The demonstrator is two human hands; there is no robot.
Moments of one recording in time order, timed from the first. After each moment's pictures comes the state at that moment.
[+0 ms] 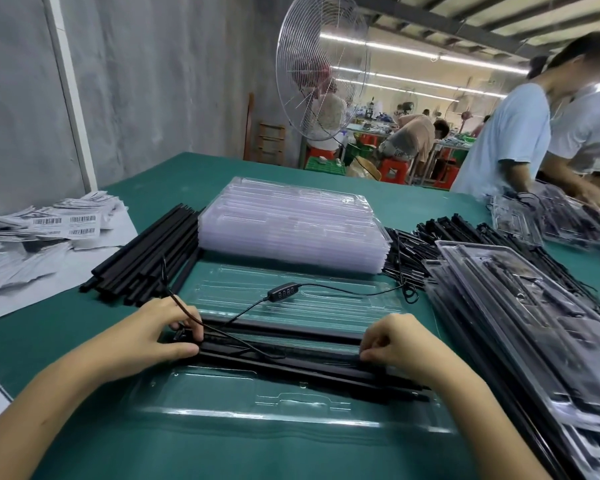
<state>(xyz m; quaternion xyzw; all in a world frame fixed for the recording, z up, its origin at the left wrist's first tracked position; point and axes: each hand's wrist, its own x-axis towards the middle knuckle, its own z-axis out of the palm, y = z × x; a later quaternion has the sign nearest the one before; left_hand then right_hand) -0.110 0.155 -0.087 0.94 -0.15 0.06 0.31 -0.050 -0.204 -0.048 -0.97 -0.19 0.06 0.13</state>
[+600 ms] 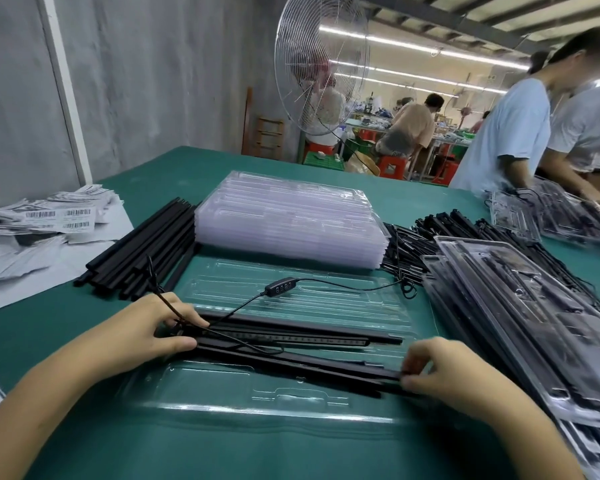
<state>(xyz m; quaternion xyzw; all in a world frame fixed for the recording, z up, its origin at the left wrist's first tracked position) -0.109 0.155 -0.086 0.94 -0.12 0.06 0.31 -0.081 -0.246 -0.046 -0.98 -0.12 0.07 0.13</state>
